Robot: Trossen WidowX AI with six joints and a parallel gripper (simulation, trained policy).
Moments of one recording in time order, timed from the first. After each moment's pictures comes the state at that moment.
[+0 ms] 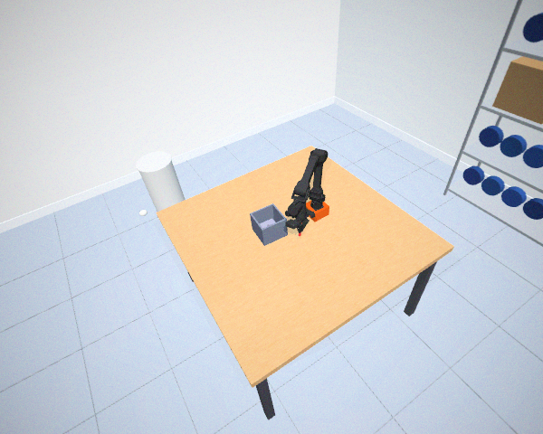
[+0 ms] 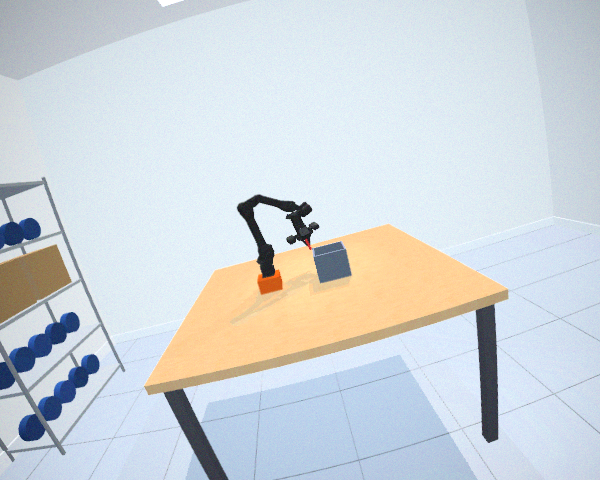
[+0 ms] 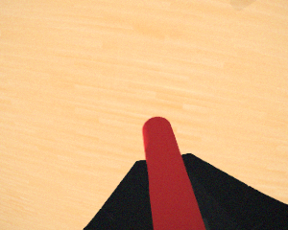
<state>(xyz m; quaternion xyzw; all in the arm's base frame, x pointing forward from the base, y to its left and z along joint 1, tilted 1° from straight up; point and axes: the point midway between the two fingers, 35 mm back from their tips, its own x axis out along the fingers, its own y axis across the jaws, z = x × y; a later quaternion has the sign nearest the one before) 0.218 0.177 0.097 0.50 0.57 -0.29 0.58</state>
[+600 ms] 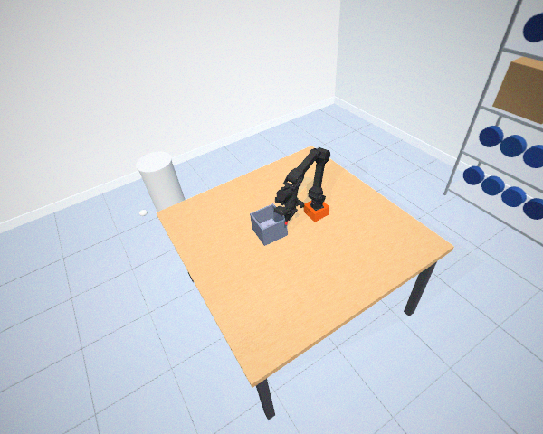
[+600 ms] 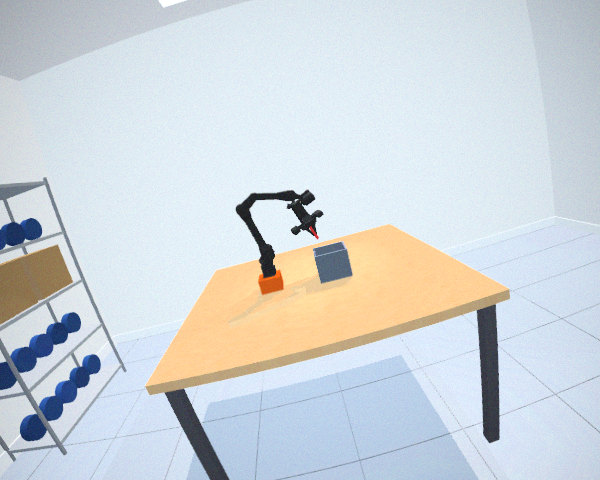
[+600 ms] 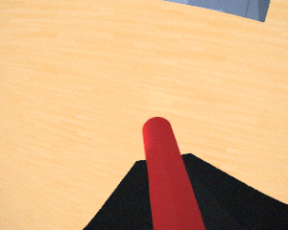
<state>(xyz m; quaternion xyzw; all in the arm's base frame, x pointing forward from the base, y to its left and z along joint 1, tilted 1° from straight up) 0.260 0.120 0.162 0.52 0.51 -0.29 0.63</state>
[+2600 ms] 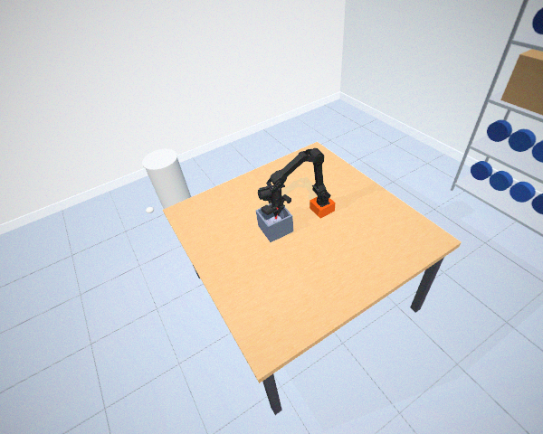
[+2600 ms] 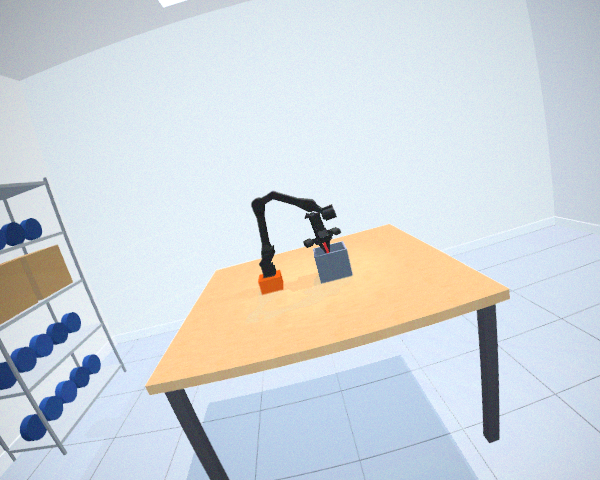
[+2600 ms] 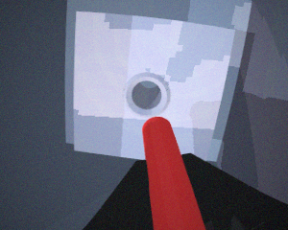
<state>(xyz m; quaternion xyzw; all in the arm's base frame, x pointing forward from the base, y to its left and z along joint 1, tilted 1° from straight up) 0.314 -0.003 0.091 0.46 0.53 -0.38 0.60</state>
